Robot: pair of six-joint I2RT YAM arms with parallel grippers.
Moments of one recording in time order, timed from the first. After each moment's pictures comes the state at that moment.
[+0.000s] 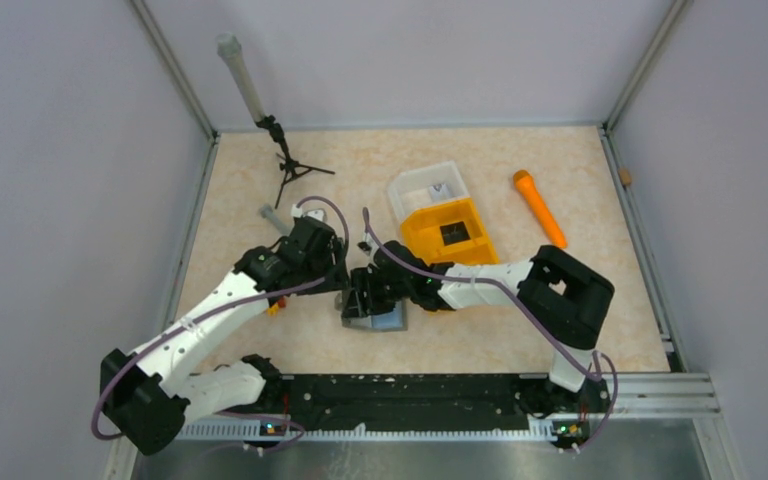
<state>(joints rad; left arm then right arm) -0.62 1.07 0.89 -0.80 -0.14 -0.69 1.05 1.80 0.99 0.15 -0.28 0.81</state>
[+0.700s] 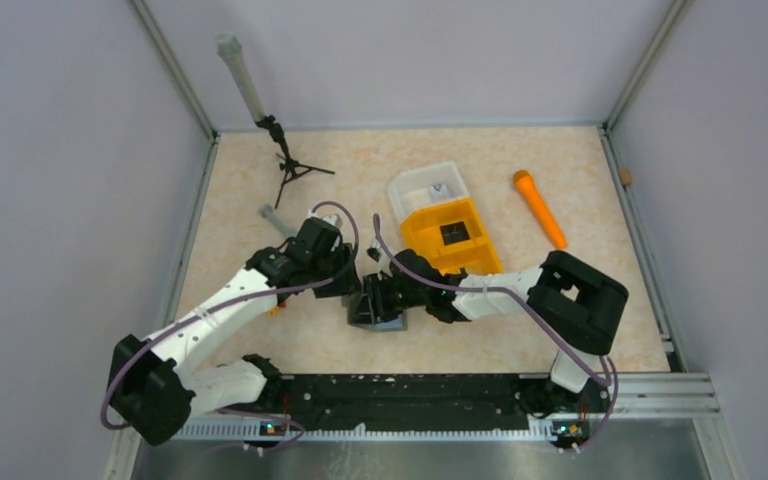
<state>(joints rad) -0.61 1.12 0.83 -0.67 0.05 -0.69 1.05 1.73 0.83 0.35 -0.32 0.80</state>
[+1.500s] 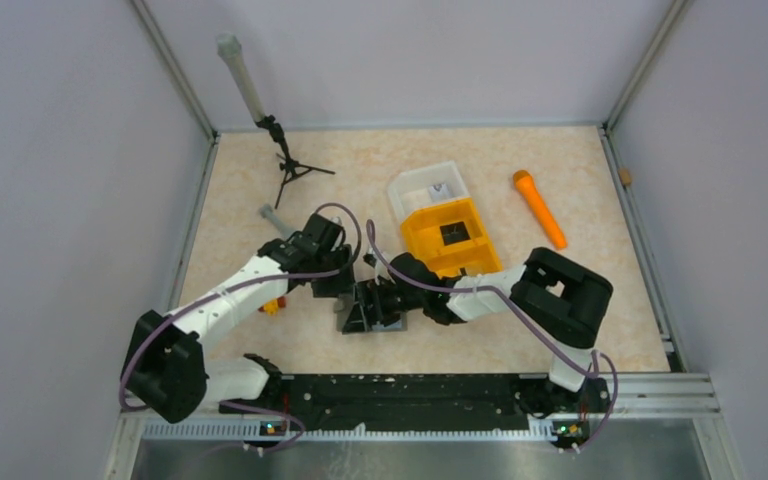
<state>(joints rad) -0.56 1.27 0.83 -0.65 0.07 -0.63 1.05 1.81 0.81 0.44 -0.39 0.78</state>
